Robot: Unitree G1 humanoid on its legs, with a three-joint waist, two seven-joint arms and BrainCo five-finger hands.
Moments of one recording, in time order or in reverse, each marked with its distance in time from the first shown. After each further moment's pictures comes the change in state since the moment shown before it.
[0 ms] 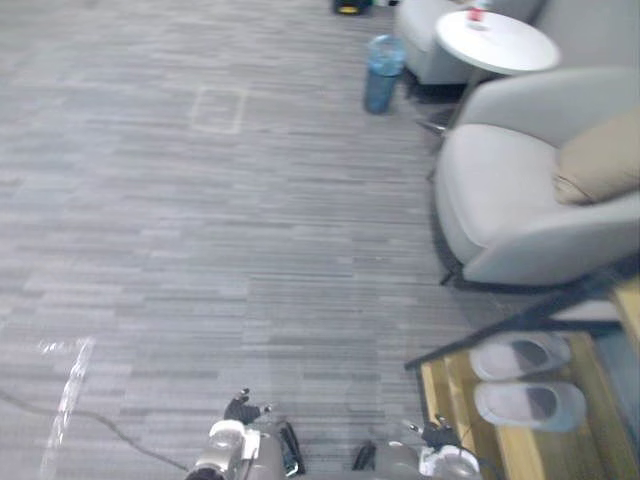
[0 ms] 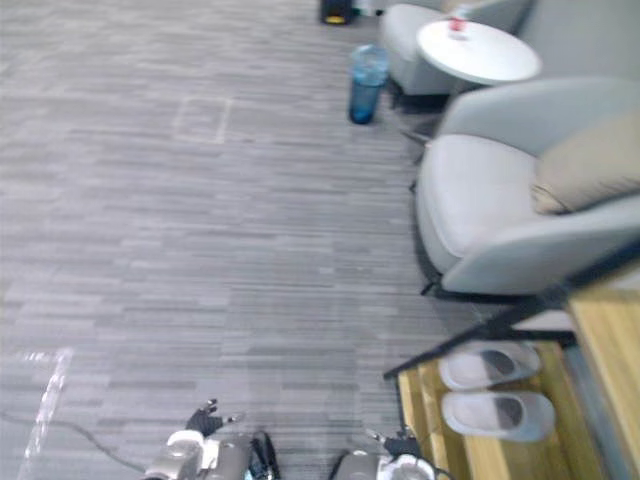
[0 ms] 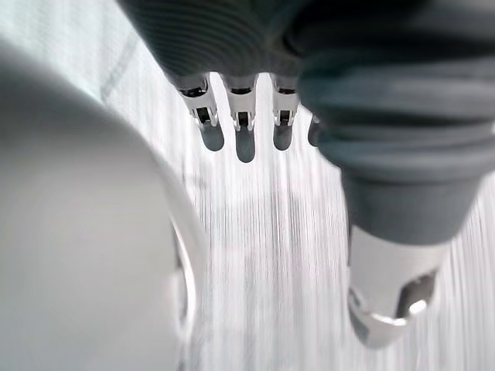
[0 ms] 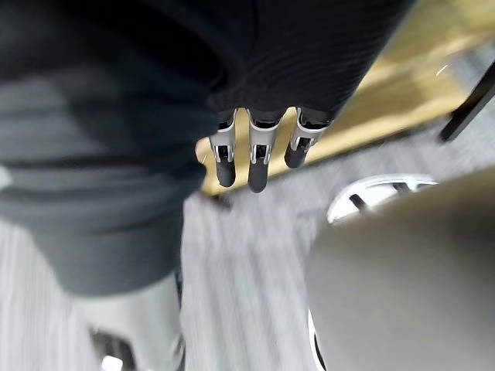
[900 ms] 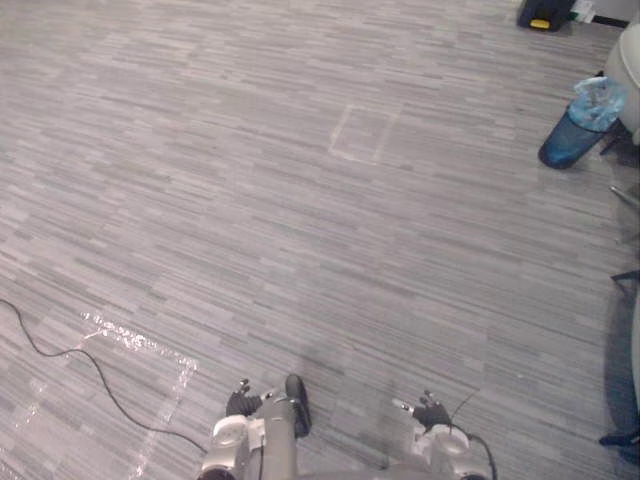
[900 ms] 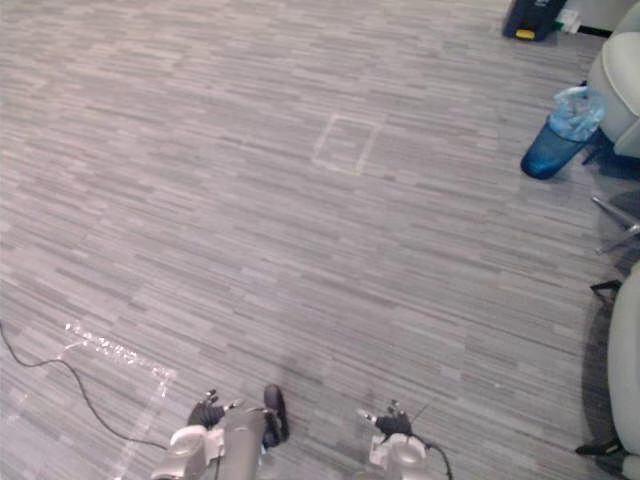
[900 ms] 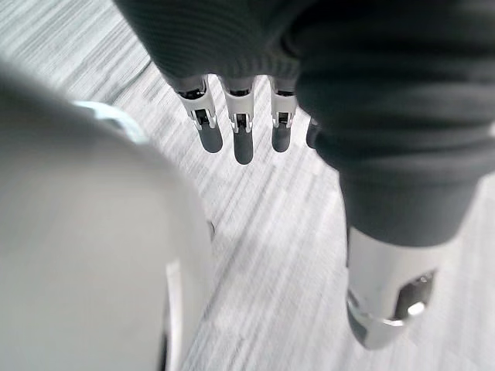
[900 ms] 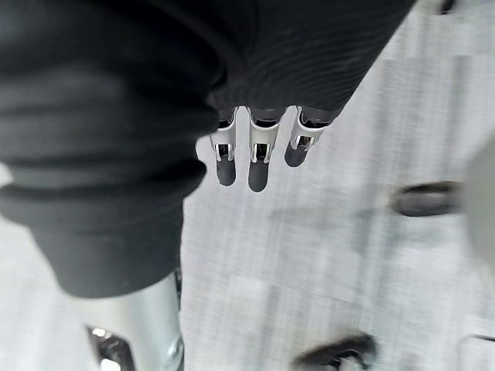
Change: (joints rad) left arm 0.006 -0.042 0.176 -0.040 0.029 -0.017 0.009; right arm -0.031 0.012 0.039 0.038 -0.012 0.023 0.000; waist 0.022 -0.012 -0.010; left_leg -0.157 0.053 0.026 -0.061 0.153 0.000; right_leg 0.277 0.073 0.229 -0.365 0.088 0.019
